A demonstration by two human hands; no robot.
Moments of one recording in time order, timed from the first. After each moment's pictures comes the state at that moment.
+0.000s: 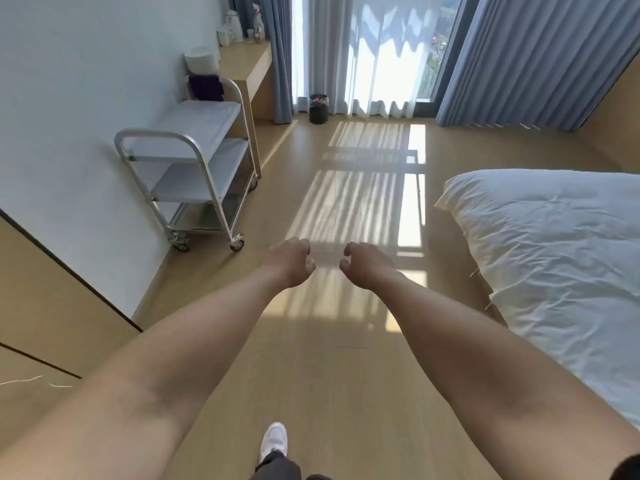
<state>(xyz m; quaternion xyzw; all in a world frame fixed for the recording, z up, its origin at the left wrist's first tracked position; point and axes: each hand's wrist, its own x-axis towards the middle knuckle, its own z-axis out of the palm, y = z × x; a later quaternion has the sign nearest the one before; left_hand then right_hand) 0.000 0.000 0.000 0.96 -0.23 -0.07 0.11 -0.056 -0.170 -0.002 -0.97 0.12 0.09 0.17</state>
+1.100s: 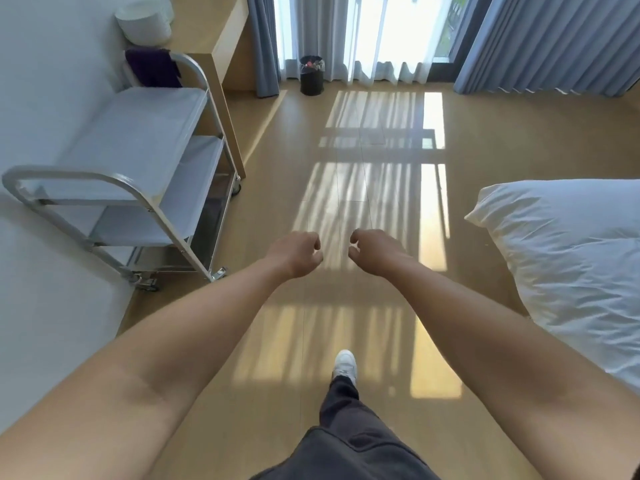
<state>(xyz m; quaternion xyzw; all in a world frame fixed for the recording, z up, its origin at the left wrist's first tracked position) 0.467 -0.142 -0.056 0.95 -0.24 -0.16 0.13 0.408 -0.319 -0.055 -0.97 0.13 0.13 0.16</state>
